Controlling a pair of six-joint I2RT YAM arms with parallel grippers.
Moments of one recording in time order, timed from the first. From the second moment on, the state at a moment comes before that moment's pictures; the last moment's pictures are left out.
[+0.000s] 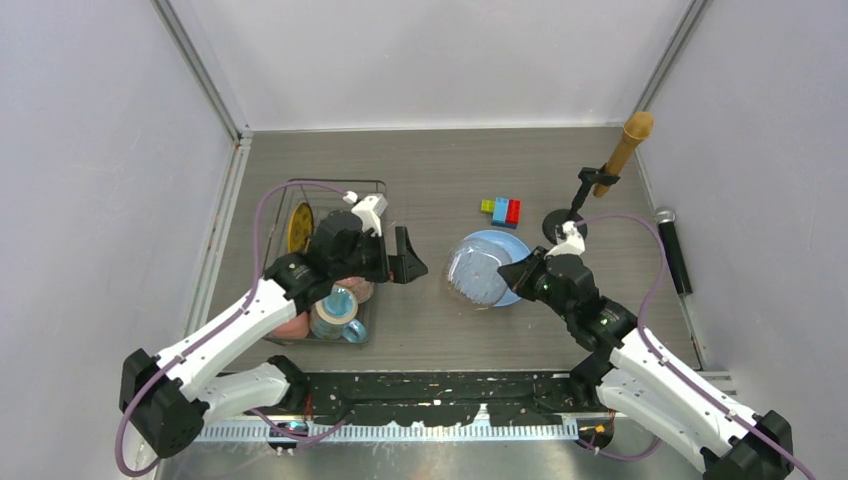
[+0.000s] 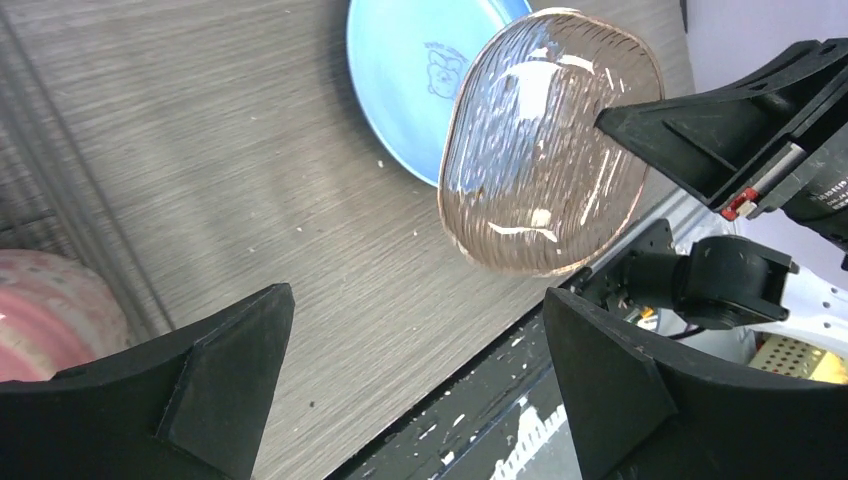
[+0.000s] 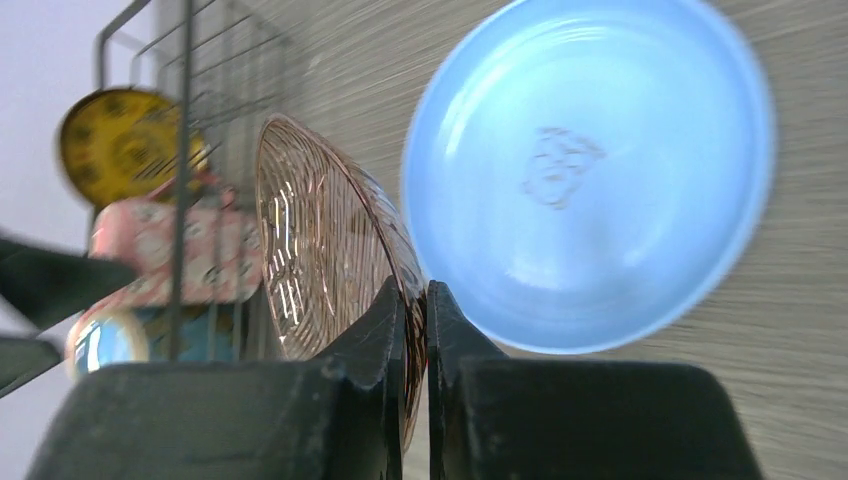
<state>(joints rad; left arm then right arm) -0.69 1.06 0.84 -0.34 0.21 -0.61 0.61 0.67 0.44 -0.19 0.10 0.87</state>
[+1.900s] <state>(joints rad) -0.66 1.01 1.12 -0.84 -0.59 -0.67 0.57 0.87 0.51 -0.27 0.49 0.96</state>
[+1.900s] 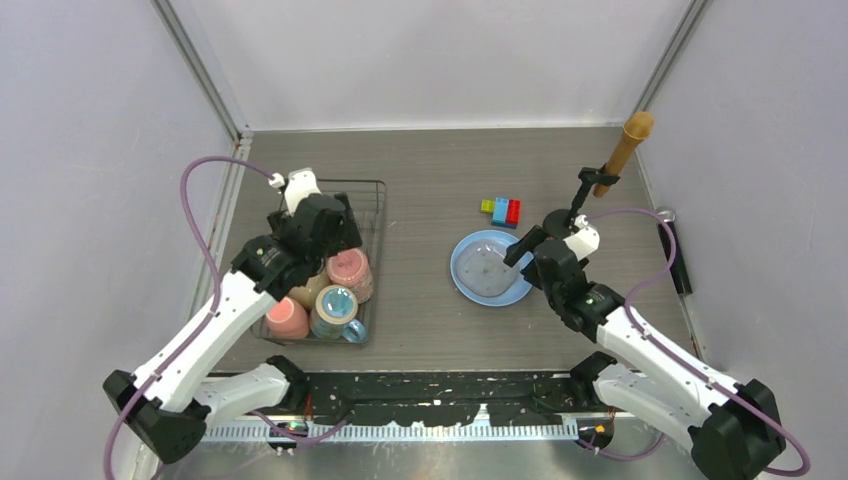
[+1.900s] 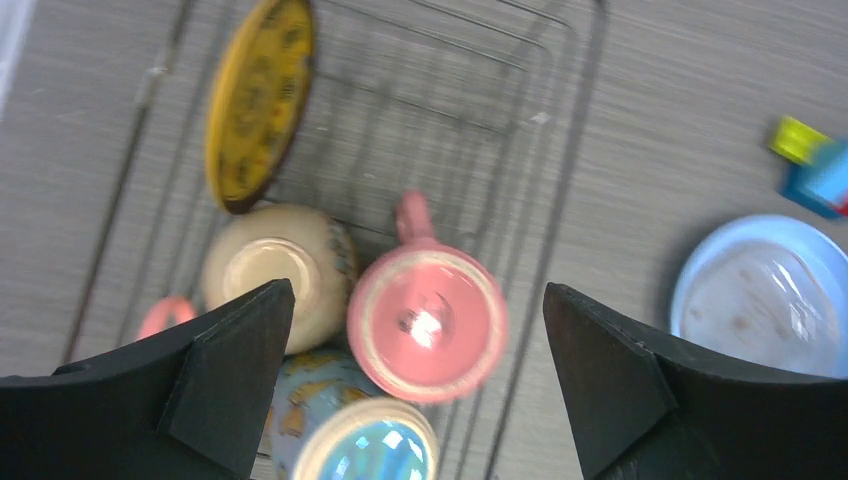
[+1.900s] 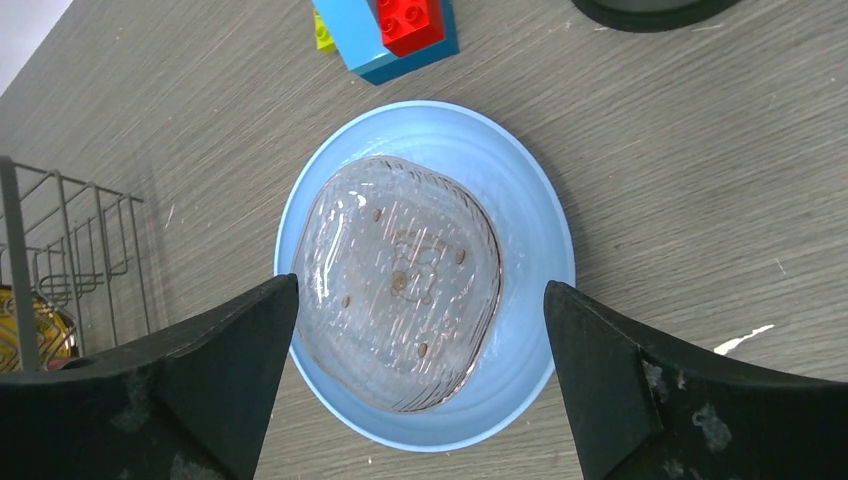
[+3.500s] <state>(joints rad) -0.22 1.30 0.90 -0.45 -0.59 -0.36 0.57 0.61 0.41 -0.41 0.50 0.87</state>
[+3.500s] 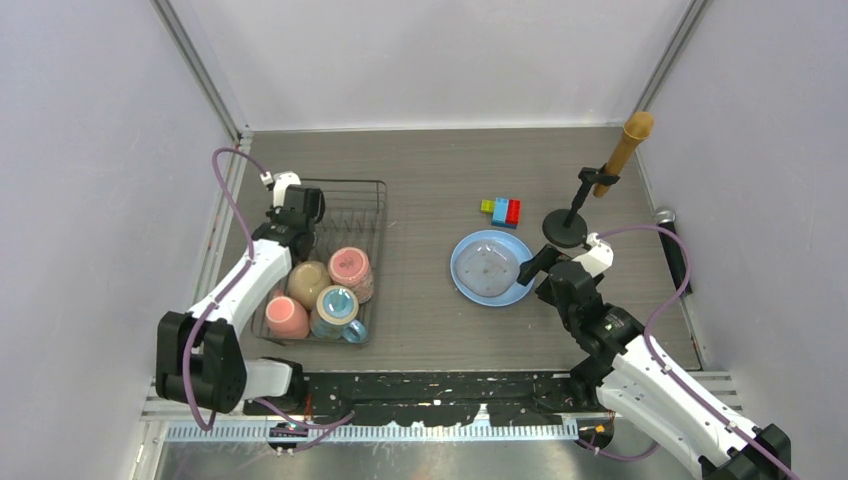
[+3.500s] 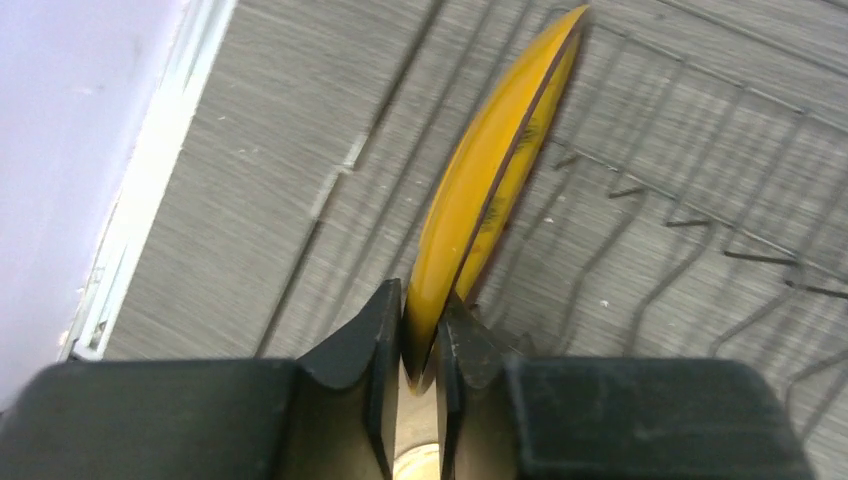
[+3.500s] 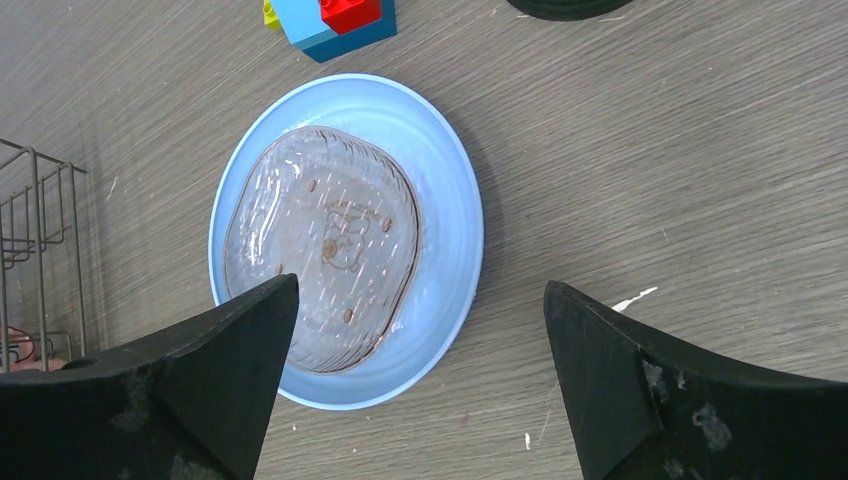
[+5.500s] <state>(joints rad) -0.22 0.62 0.56 -0.19 -0.22 -0.40 0.57 0.47 0.37 -0.19 0.12 0.86</state>
